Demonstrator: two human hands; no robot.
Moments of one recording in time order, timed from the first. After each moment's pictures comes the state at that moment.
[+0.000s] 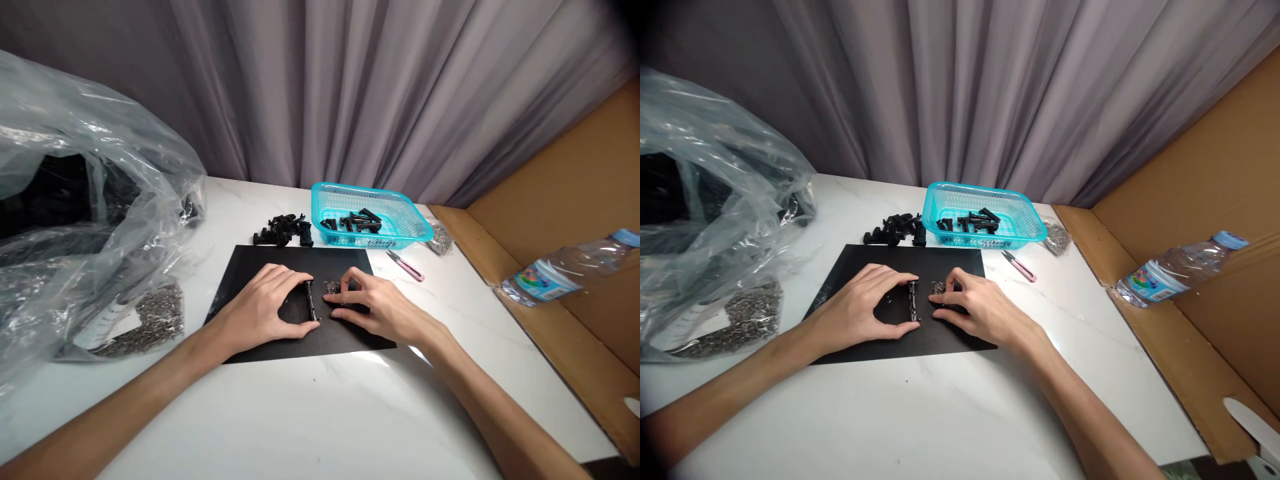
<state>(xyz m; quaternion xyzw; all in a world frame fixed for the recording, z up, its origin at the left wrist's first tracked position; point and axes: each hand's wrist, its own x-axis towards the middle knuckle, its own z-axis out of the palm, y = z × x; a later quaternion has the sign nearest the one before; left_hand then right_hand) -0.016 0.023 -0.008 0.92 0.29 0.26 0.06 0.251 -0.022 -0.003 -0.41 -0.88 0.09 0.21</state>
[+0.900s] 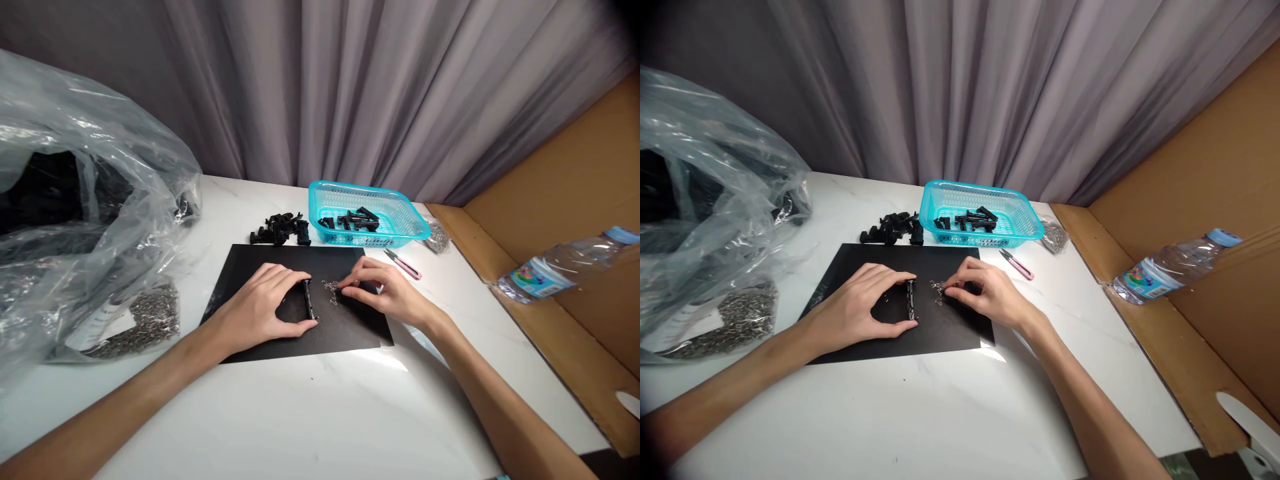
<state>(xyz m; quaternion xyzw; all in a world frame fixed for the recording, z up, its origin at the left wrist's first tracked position) -0.017 0.024 -0.010 0.92 0.29 0.25 0.06 0.269 -0.009 0.000 -0.44 -0.82 0.21 0.30</state>
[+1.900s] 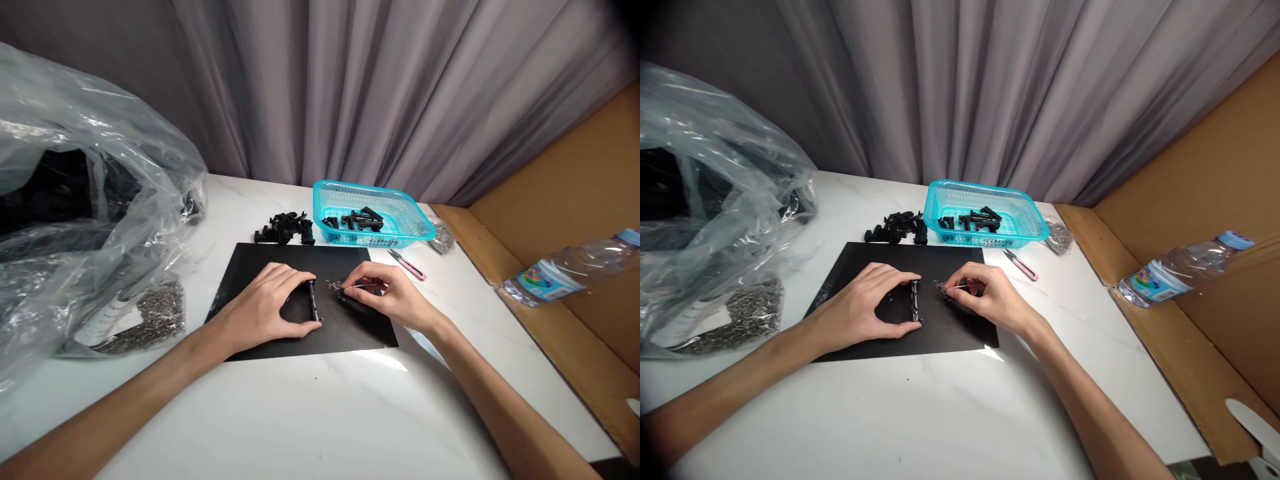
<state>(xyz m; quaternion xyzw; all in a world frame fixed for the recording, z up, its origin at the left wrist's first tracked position) -0.017 0.022 -0.008 0.92 0.29 0.25 0.09 0.258 -0.014 0.003 -0.45 -0.76 0.31 0.35</state>
